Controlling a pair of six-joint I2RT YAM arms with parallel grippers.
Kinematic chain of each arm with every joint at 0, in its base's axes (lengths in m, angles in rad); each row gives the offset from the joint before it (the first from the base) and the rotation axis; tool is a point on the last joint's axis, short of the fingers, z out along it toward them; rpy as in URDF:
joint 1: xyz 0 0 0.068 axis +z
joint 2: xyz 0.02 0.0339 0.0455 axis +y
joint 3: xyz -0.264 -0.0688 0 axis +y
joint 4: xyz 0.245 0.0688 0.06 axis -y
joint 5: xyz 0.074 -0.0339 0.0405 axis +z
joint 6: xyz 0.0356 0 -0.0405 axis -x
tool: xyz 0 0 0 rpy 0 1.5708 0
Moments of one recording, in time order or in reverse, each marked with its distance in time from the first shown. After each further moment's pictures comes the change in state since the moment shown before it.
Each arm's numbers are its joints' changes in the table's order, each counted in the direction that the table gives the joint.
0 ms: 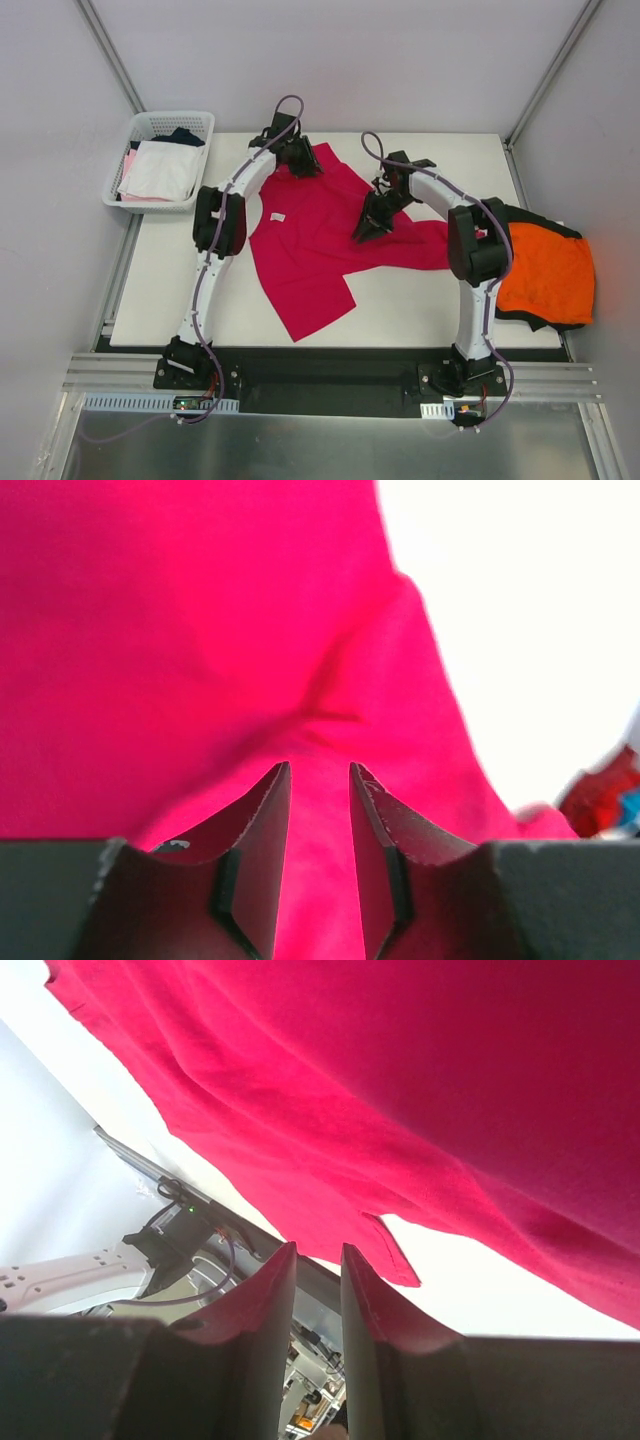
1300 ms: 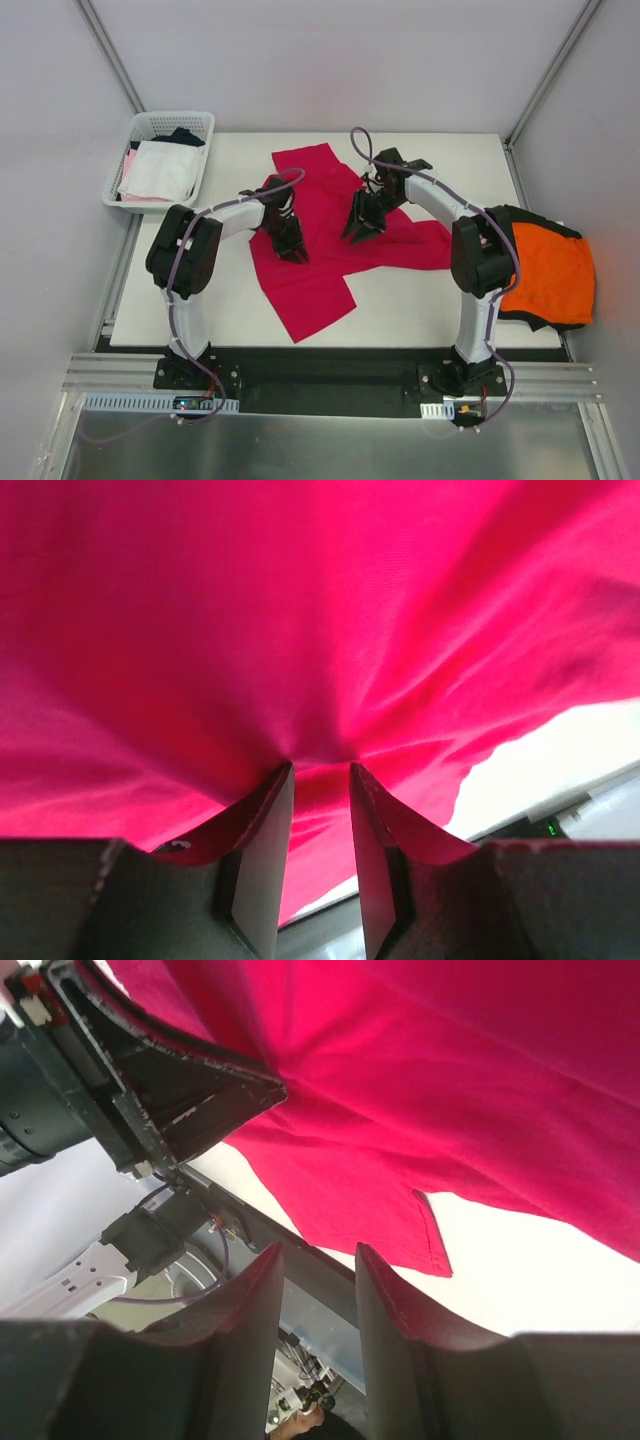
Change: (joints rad) left arm -0.122 -0.619 1.060 -0.061 0.000 -0.053; right arm 0.072 -0.107 0.032 0.034 -0.005 0.003
